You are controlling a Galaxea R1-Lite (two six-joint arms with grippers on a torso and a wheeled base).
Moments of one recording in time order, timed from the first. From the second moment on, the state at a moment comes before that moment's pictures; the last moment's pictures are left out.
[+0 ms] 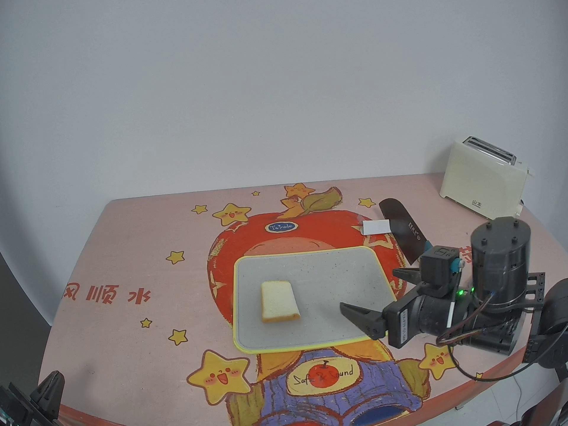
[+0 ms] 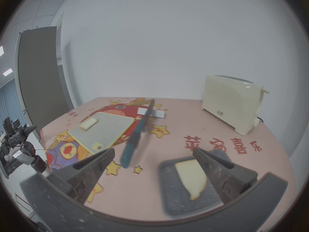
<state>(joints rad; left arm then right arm) -0.04 0.05 -0.04 0.05 -0.12 0.02 0.84 1.61 -0.63 -0.49 -0.24 0.16</state>
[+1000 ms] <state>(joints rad) -0.04 0.05 -0.04 0.05 -0.12 0.02 1.02 1.94 -0.93 -0.40 -0.42 0.30</state>
